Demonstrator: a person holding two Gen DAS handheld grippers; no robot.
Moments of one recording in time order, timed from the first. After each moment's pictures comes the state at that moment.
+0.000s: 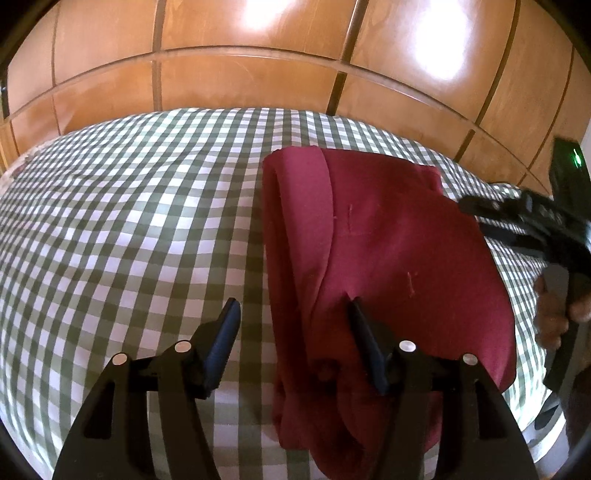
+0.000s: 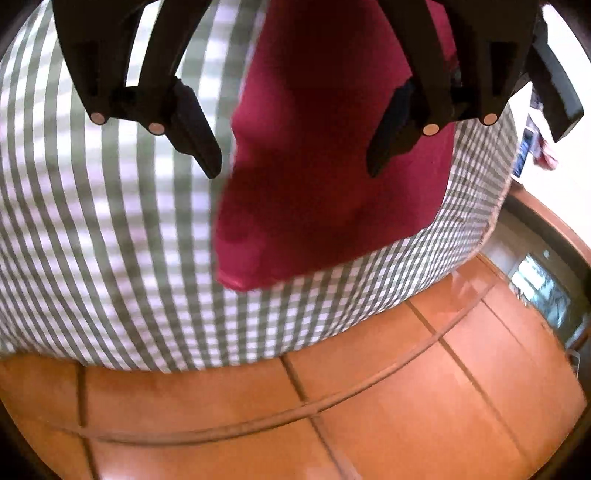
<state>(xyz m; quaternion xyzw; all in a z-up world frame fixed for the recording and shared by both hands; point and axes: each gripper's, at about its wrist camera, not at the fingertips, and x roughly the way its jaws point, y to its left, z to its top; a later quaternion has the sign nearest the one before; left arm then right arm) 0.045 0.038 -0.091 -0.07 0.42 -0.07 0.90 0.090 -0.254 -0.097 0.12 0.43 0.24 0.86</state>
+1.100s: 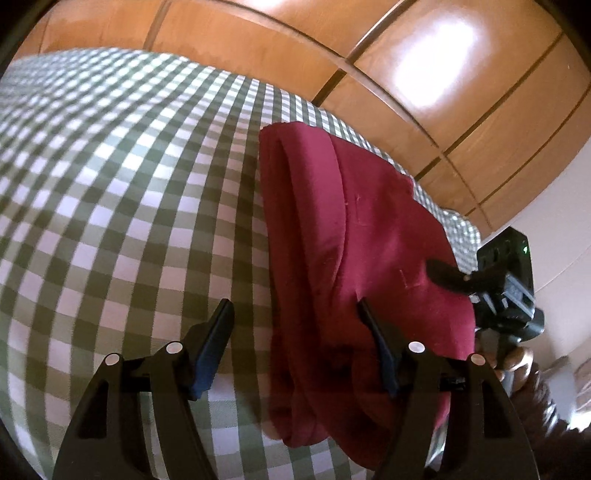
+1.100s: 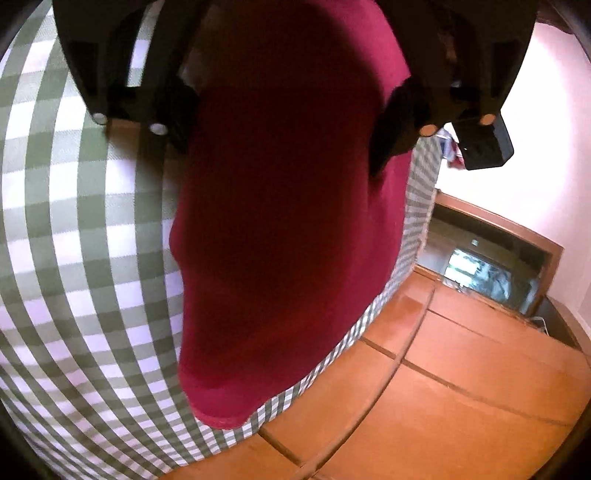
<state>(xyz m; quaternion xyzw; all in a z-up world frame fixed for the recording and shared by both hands) 0.045 0.078 -0.122 -0.23 0.43 -0.18 0.85 0.075 -0.239 -0.147 0.23 0.49 0.35 0.76</state>
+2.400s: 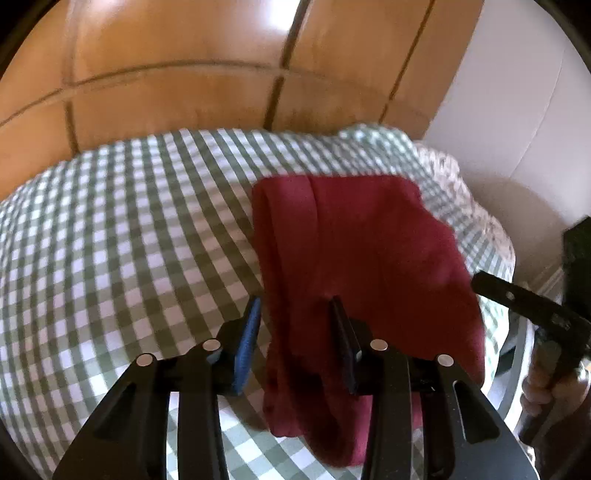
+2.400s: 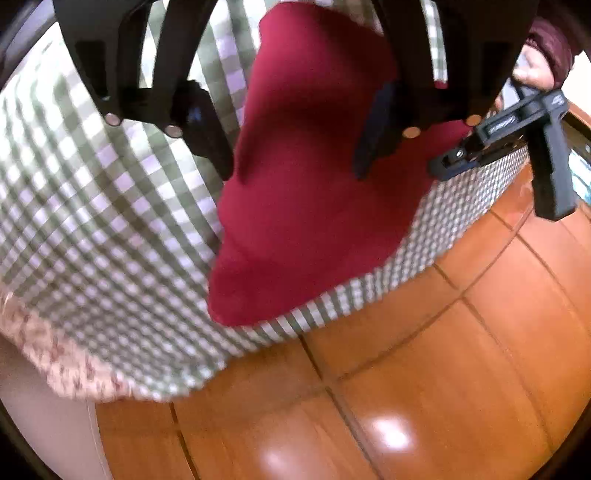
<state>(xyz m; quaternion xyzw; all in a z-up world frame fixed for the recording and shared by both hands) 0.110 -0.223 -0.055 0.00 0.41 -0.33 0.85 -0.054 -0.494 -0.075 0.19 0.34 0.04 0.92</state>
